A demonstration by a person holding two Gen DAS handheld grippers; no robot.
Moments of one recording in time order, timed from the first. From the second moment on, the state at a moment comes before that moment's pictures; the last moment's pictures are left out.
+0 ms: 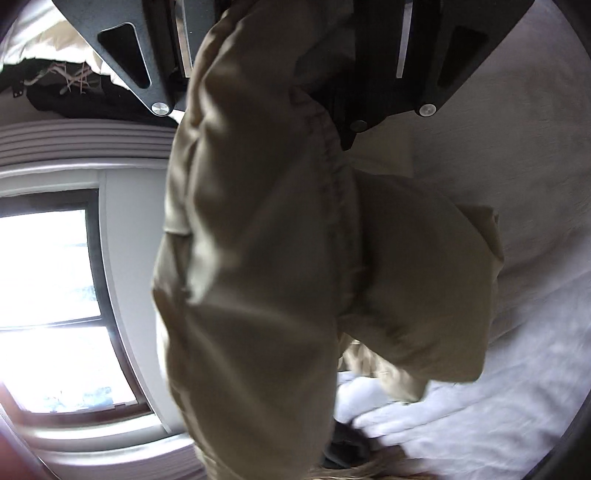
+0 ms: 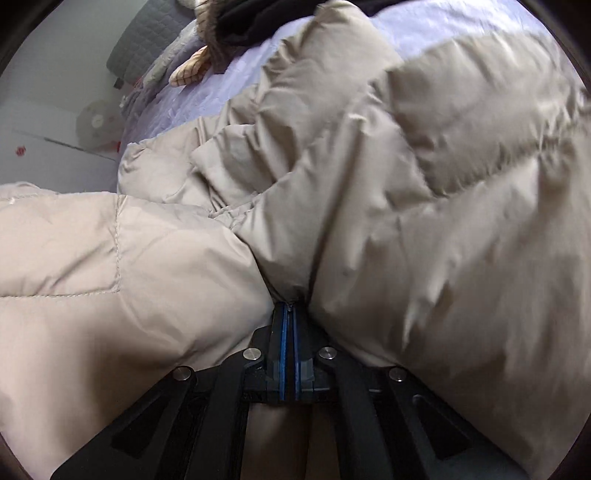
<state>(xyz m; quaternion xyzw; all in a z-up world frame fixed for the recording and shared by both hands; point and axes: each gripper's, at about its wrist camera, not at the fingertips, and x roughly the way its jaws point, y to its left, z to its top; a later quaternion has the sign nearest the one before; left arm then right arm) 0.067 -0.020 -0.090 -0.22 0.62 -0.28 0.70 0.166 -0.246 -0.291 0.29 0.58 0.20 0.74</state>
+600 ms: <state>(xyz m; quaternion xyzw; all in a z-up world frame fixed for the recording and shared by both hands) 0.078 -0.160 -0.080 -0.13 0.64 -0.21 0.73 0.082 -0.370 -0.263 0.37 0.59 0.21 0.69</state>
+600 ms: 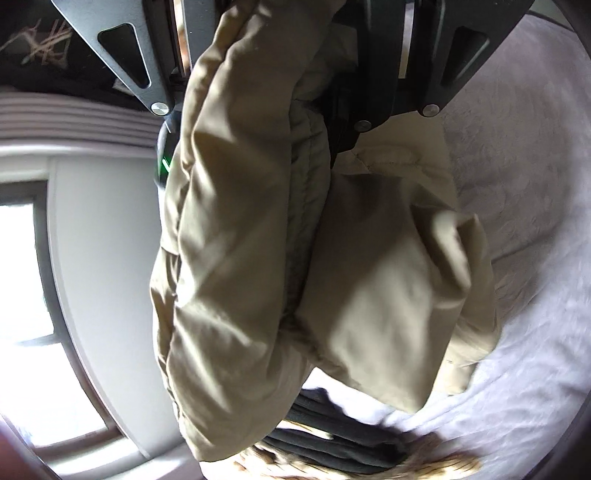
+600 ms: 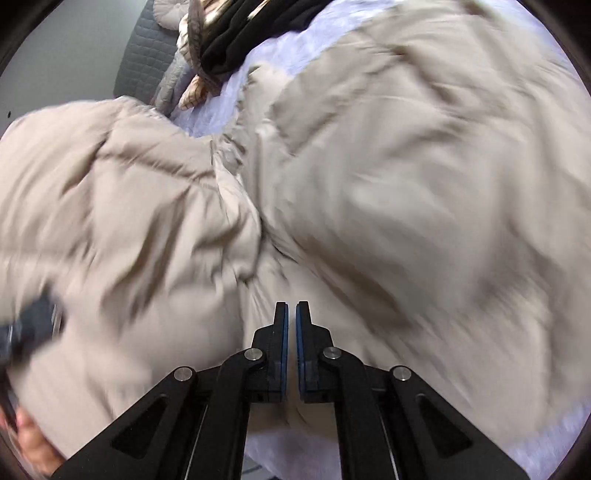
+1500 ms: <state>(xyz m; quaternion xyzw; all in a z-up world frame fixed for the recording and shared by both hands) 0.118 -0.331 -0.102 0.02 0.54 -0.31 0.78 0.045 -0.439 -0.224 0.35 0.52 0.07 0.78</state>
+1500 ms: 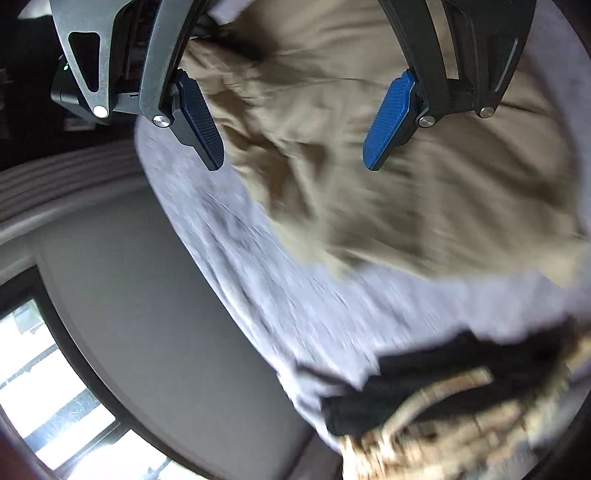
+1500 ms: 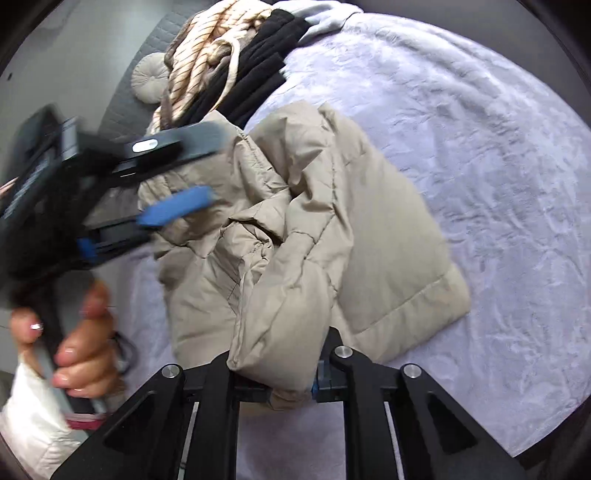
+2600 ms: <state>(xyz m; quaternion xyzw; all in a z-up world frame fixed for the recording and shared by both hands) 0.168 -0.377 -0.196 0.15 0.54 -0.16 0.81 0.028 -0.515 -0.207 0.26 0.52 0.02 0.82</state>
